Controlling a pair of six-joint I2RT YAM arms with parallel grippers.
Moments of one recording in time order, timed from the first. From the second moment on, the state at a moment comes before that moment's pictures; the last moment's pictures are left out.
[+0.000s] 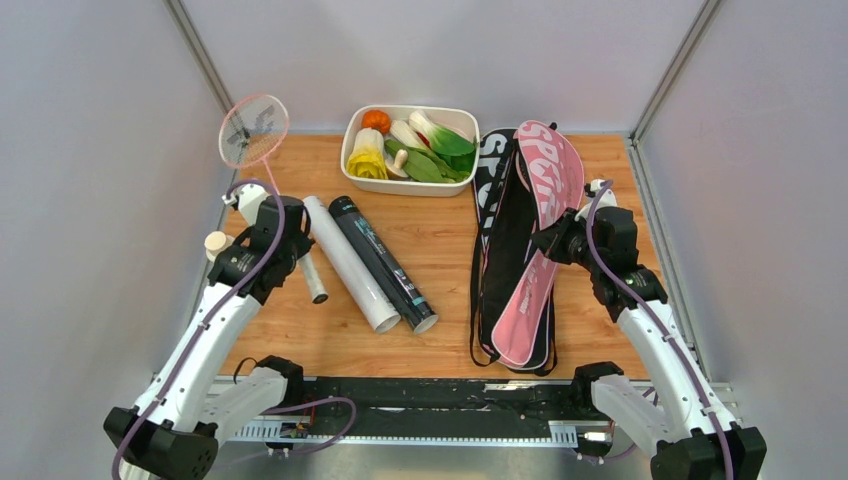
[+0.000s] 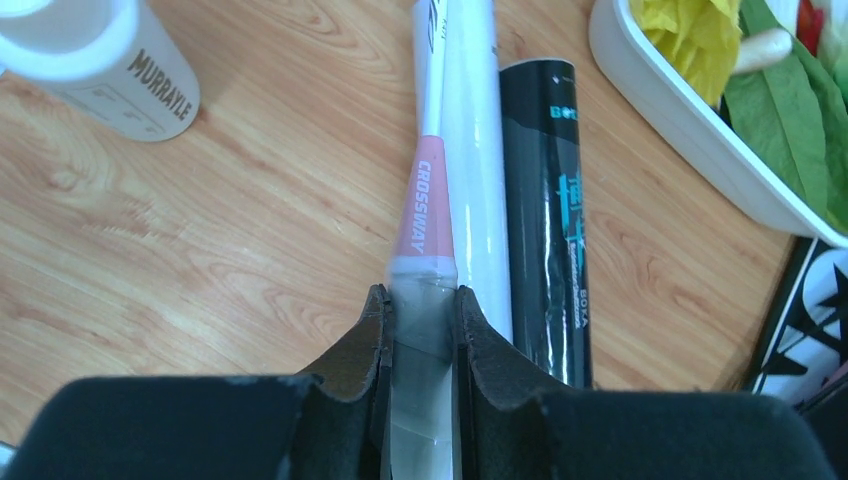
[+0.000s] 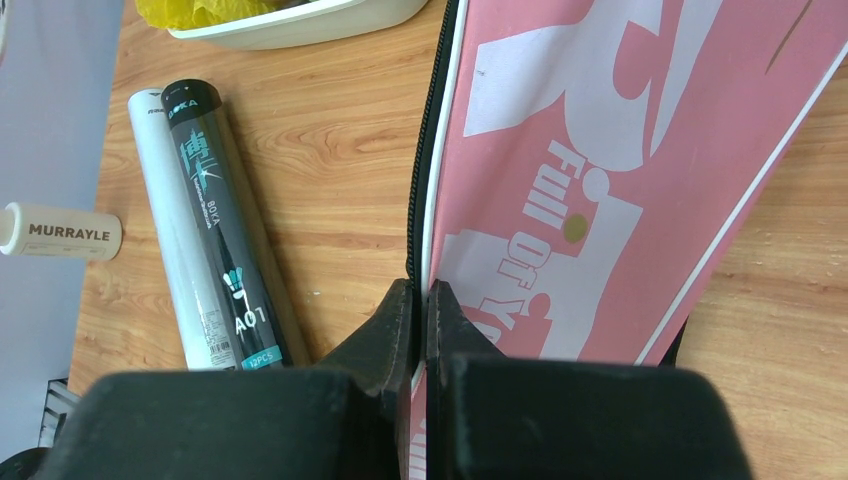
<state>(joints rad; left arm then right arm) -0.32 0.93 1.01 -0.82 -0.52 -0.81 0.18 0.87 0.76 -0.35 -0.23 0.49</state>
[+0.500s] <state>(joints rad) -0.63 0.84 1.02 -0.94 -0.51 -0.81 0.18 0.88 0.76 -0.36 -0.21 0.47</state>
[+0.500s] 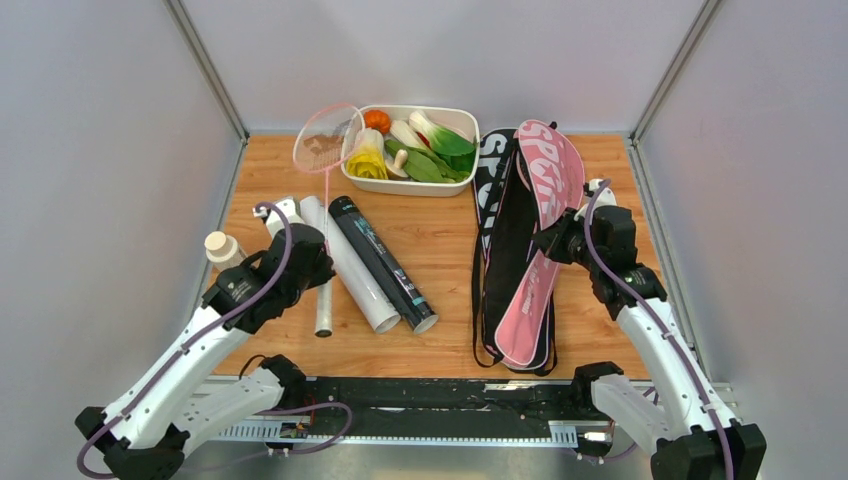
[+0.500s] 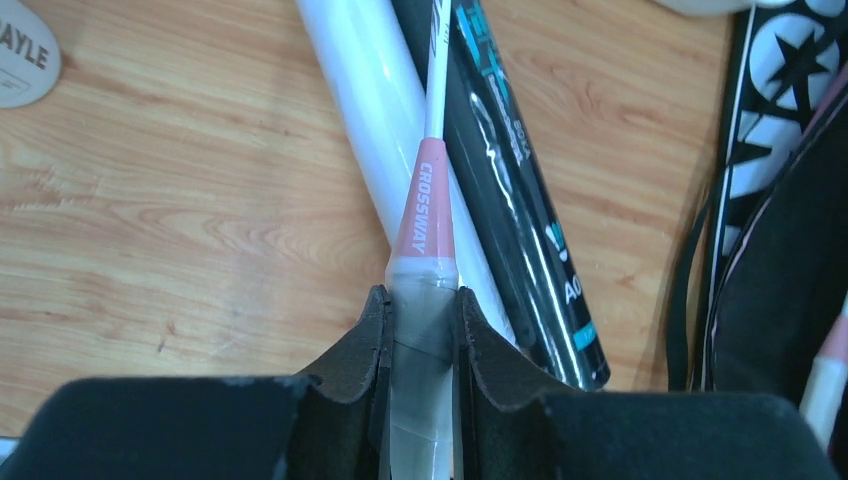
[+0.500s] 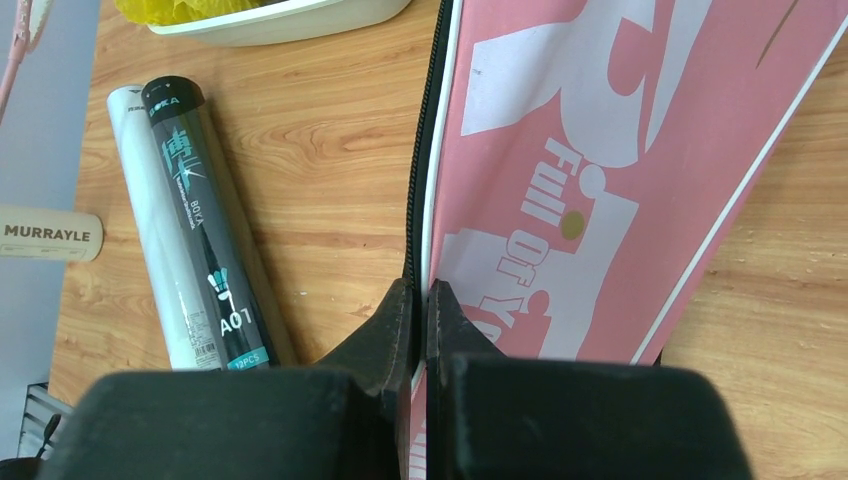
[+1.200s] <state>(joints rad) -0.74 0.62 0.86 -0.90 -0.33 -0.65 0.18 0.94 0.79 -0.38 -0.15 0.47</state>
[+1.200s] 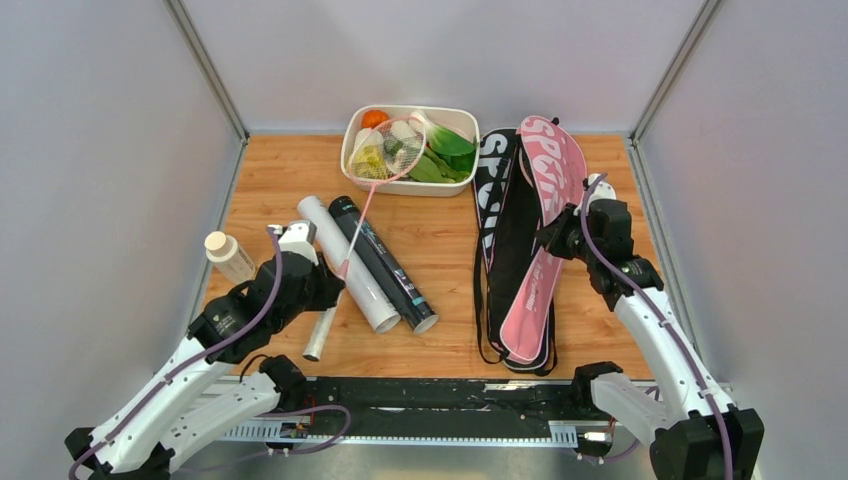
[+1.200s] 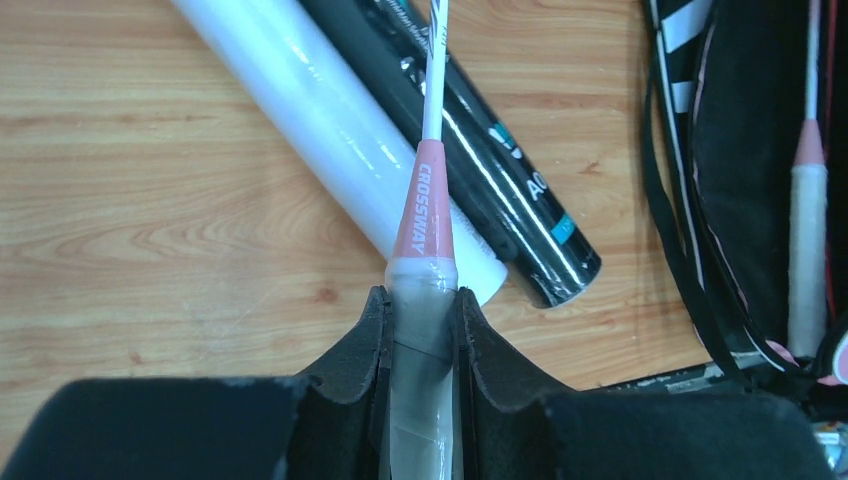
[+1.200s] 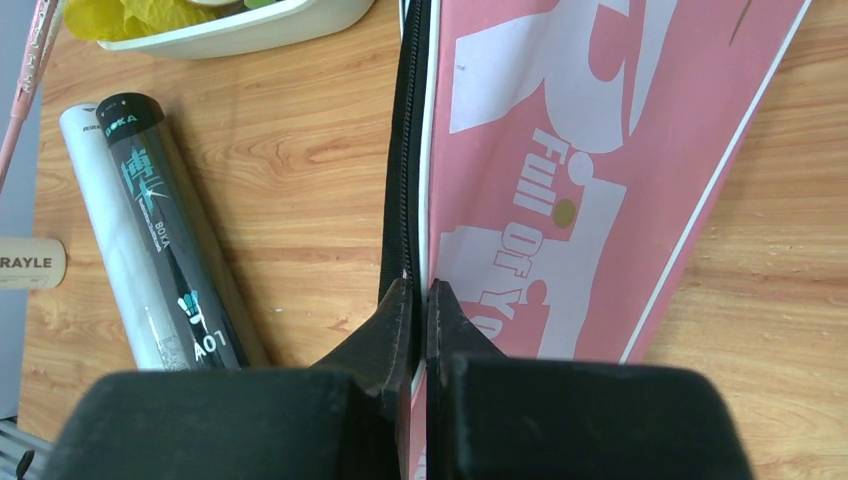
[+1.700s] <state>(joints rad) -1.16 0.84 0.89 -0.78 -0.46 -0.64 0.18 0.97 0.85 -0.41 -0.10 0.47</state>
